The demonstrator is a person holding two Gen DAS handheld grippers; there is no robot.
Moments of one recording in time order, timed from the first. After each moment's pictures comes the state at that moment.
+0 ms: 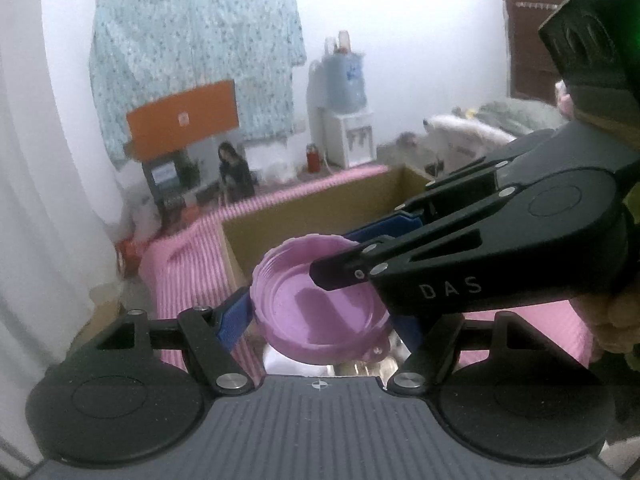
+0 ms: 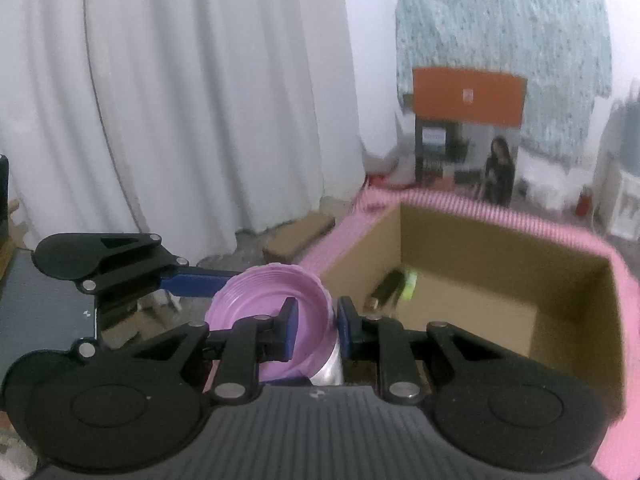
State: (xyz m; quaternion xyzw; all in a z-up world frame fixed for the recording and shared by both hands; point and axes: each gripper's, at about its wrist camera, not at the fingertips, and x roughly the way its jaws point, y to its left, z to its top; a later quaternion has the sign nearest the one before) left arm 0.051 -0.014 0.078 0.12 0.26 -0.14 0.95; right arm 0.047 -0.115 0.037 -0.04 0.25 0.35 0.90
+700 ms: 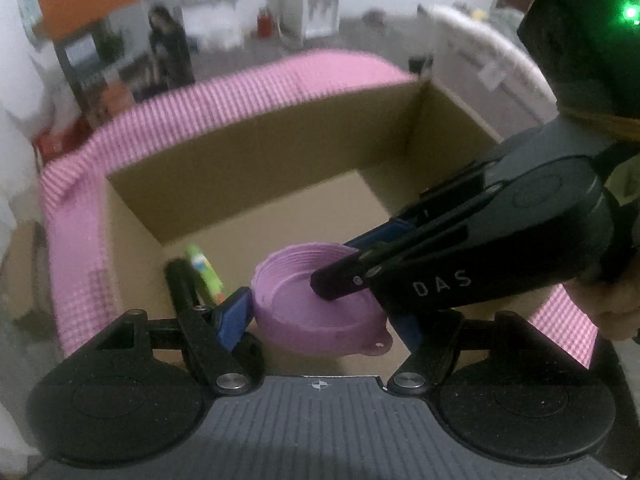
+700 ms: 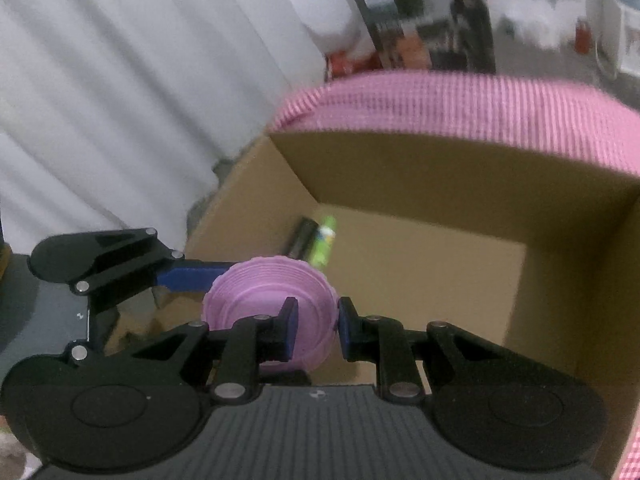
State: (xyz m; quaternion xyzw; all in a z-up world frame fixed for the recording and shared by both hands) left arm 0.235 -0.045 0.017 0.08 0.50 -0.20 0.84; right arm 0.264 -0.148 -0.041 0.06 0.50 0.32 0.80
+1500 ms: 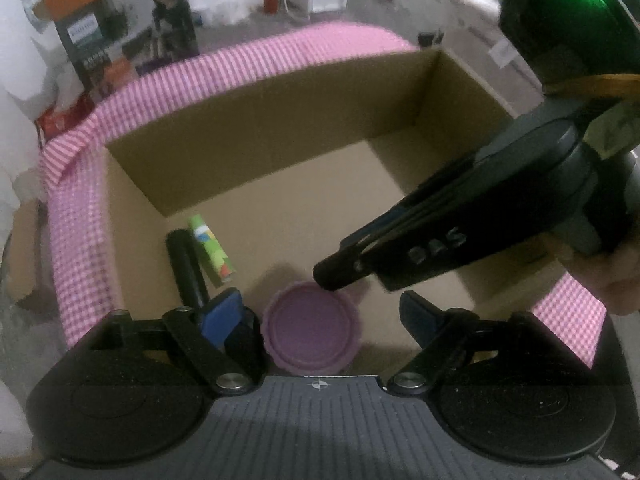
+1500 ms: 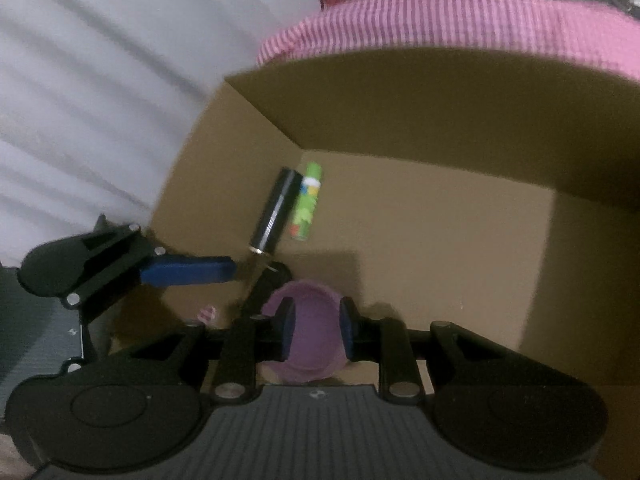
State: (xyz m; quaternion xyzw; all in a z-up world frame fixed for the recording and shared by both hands) left arm 0.225 -0.036 0.015 0.08 0.52 -0.19 0.83; right arm 0.276 -0.149 -0.060 0.09 0.55 0.34 0.76
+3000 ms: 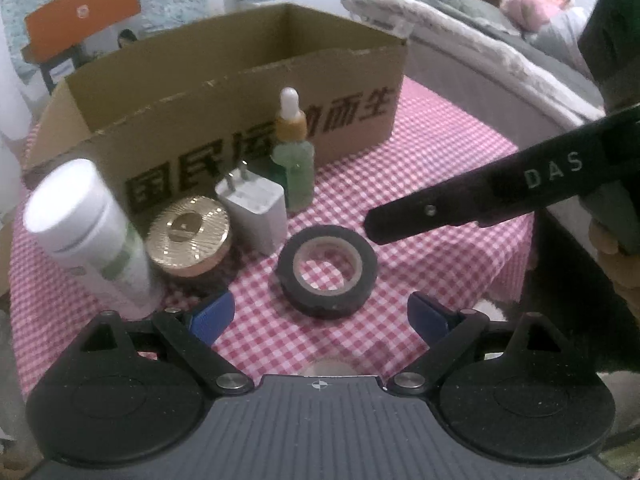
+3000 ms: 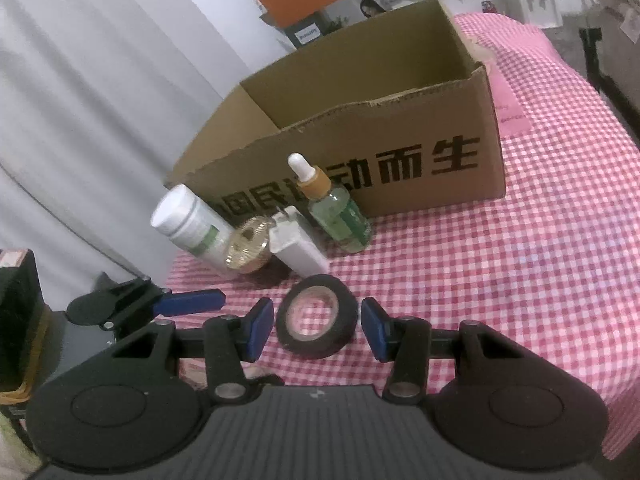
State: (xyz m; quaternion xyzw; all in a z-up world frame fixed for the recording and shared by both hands) left arm 0.049 -0.081 -0.045 0.12 0.43 -0.24 0.86; right arm 0.025 -0.245 -0.089 0.17 0.42 0.25 0.85
